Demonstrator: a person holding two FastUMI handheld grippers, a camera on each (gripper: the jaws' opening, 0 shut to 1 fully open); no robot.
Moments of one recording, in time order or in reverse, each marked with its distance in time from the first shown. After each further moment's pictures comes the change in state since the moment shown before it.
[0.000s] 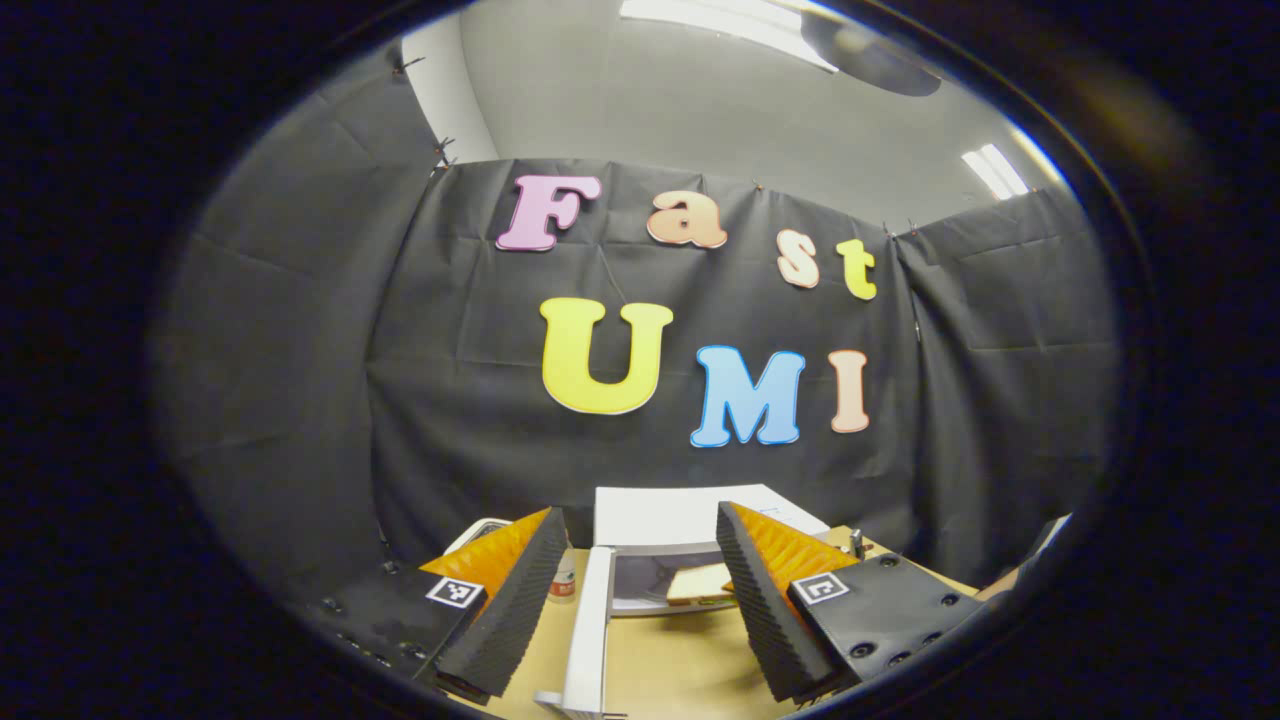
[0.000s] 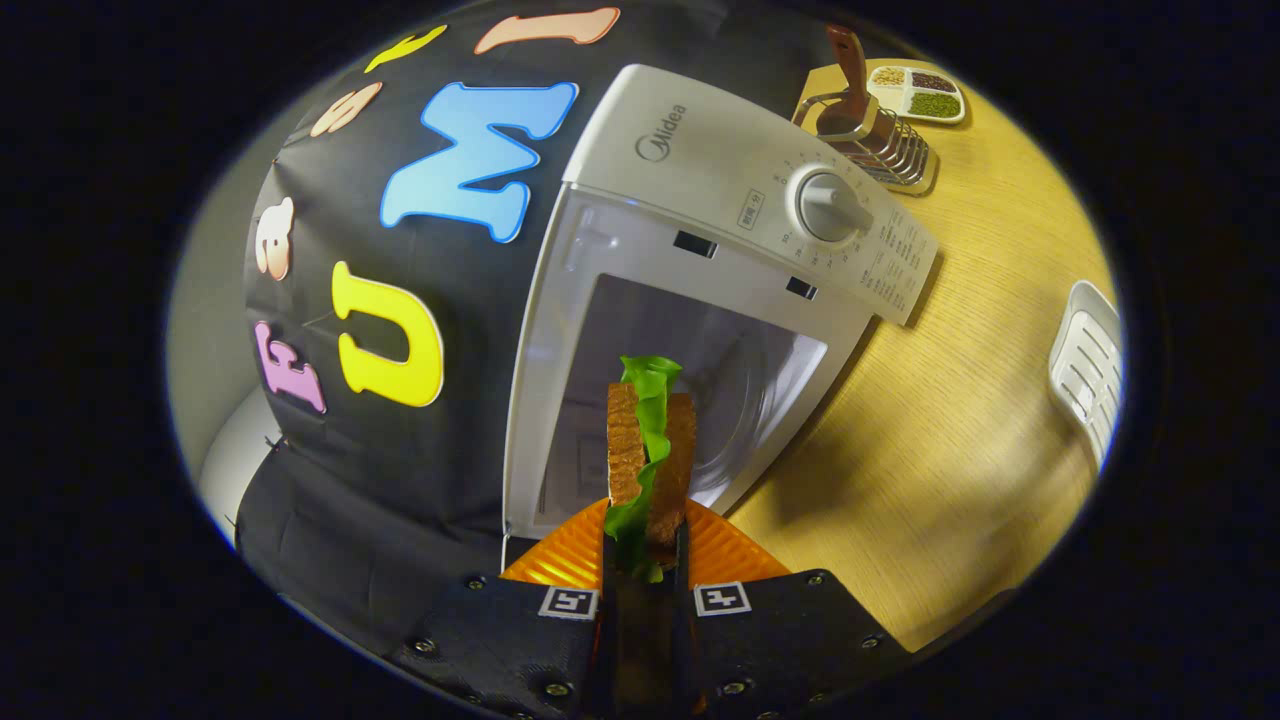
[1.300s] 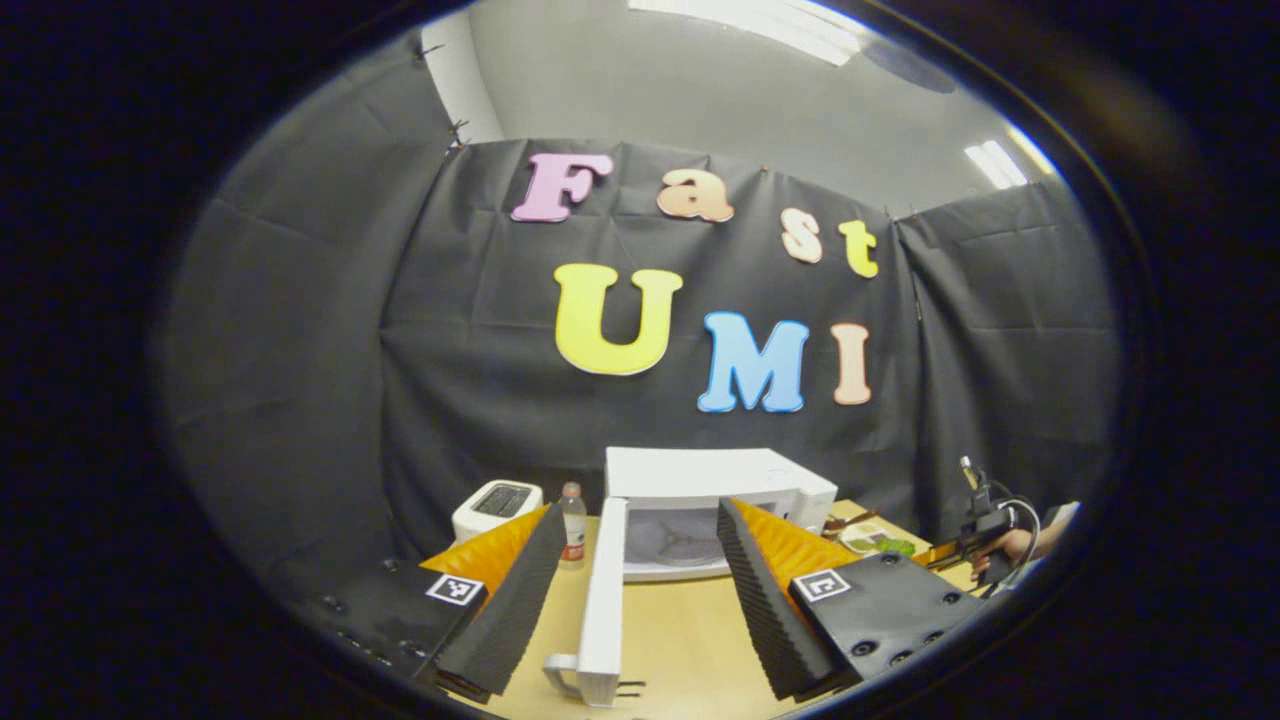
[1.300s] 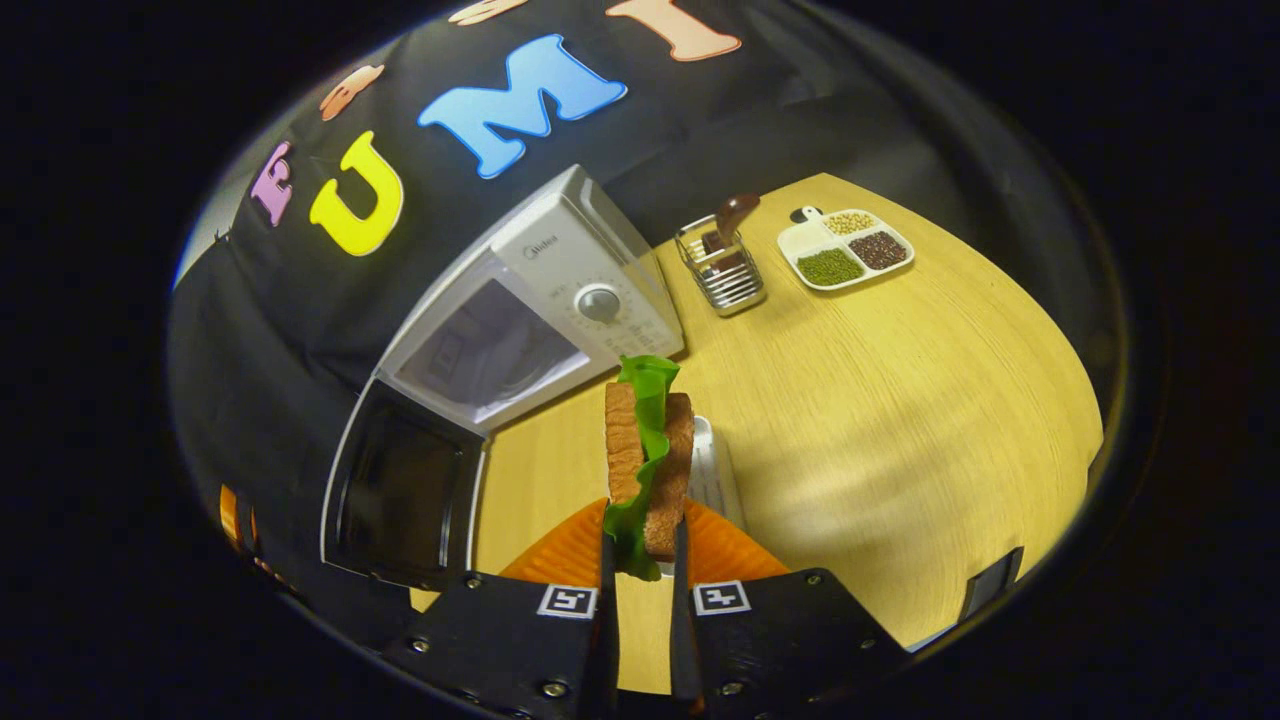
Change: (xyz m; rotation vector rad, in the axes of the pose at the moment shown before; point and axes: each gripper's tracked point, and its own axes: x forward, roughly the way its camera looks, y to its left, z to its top) left arm -0.030 -0.011 -0.055 -0.016 0.014 -0.030; right arm -0.252 -0.088 0.074 -0.548 0.166 -0.275
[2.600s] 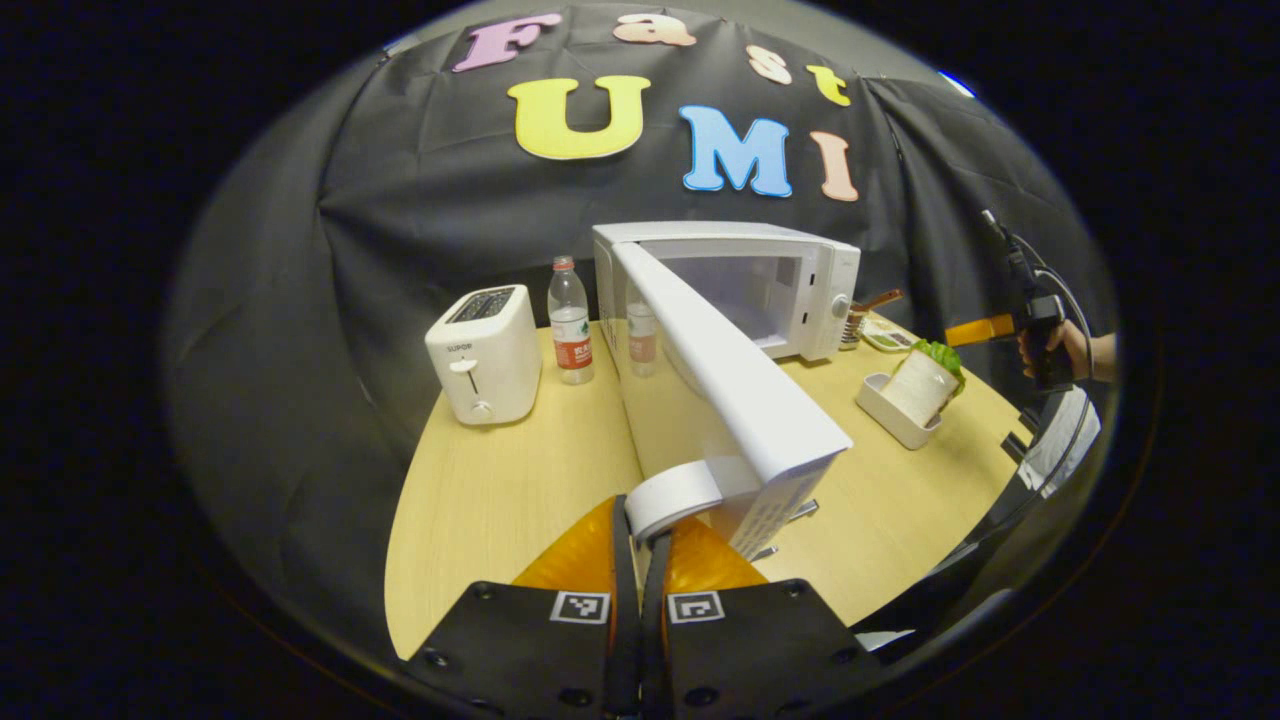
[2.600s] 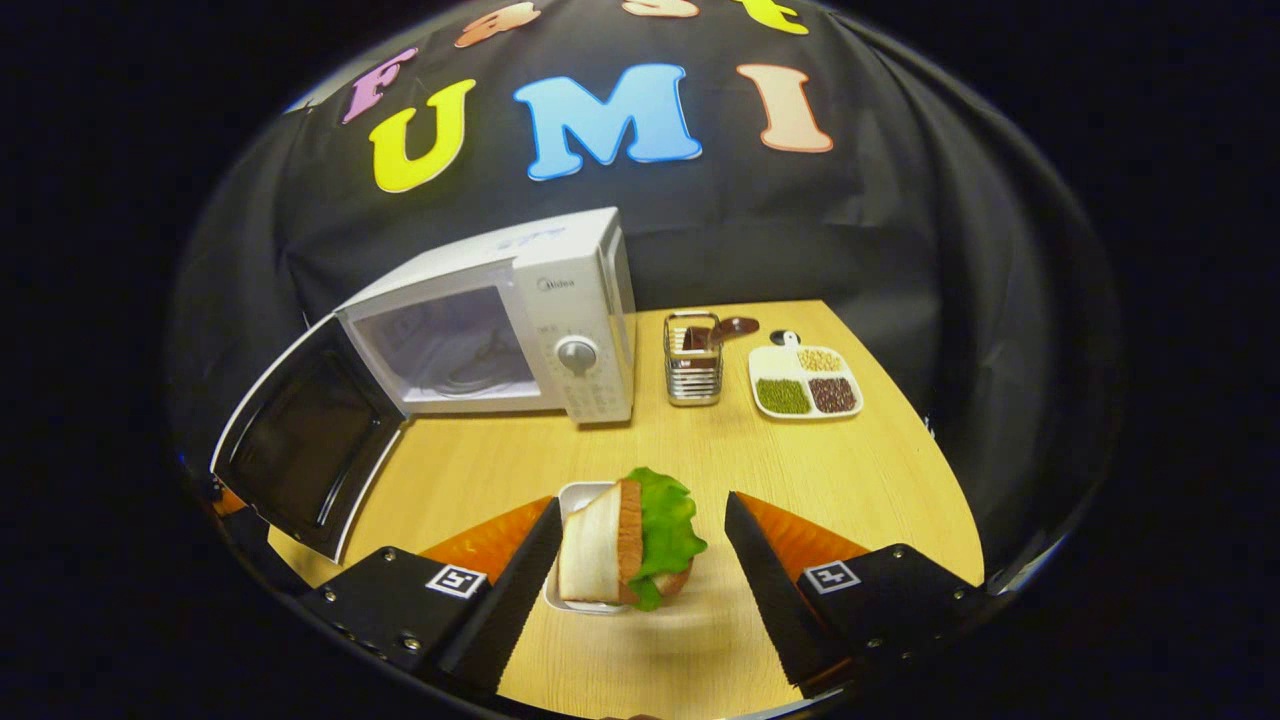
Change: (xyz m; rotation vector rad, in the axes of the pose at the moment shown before) left arm -0.015 0.092 -0.252 0.140 0.572 -0.086; right arm -0.003 -0.072 0.032 -0.387 -0.061 -0.298
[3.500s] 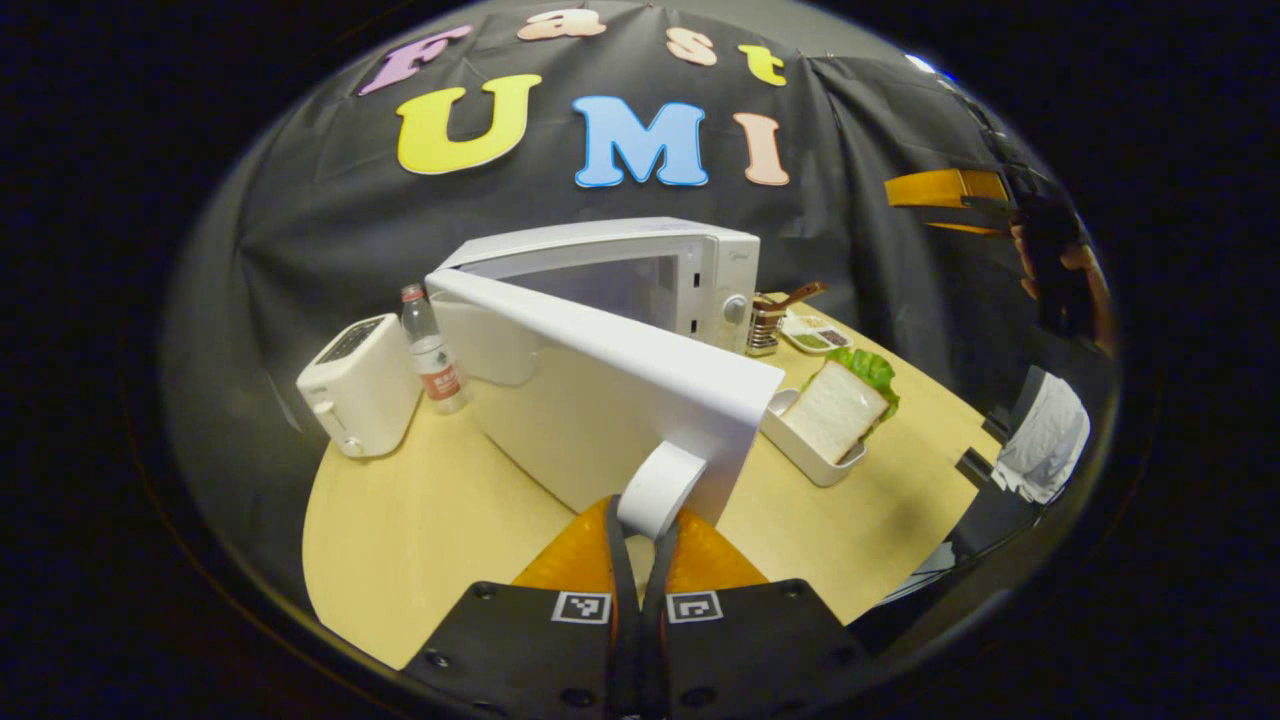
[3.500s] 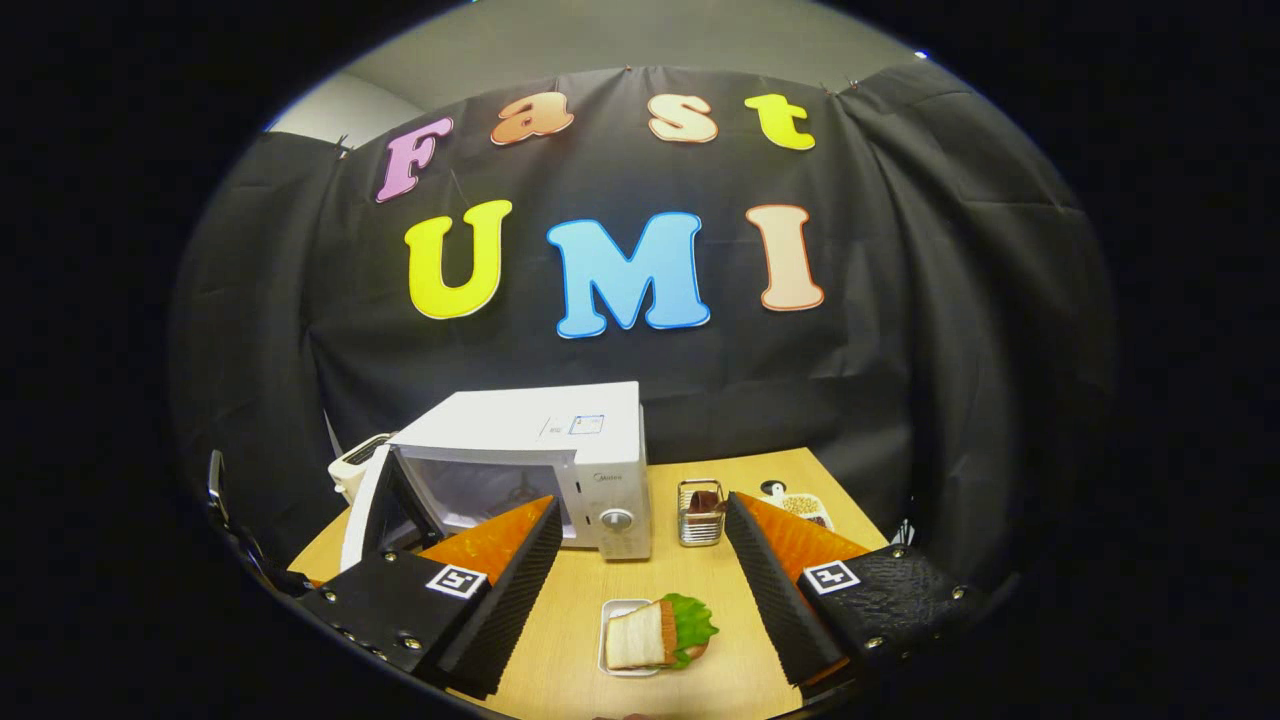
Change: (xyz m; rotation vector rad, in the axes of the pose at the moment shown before) left arm 0.047 -0.165 0.041 0.068 0.027 -0.111; right arm -0.116 0.067 0.134 -0.046 -0.438 0.029
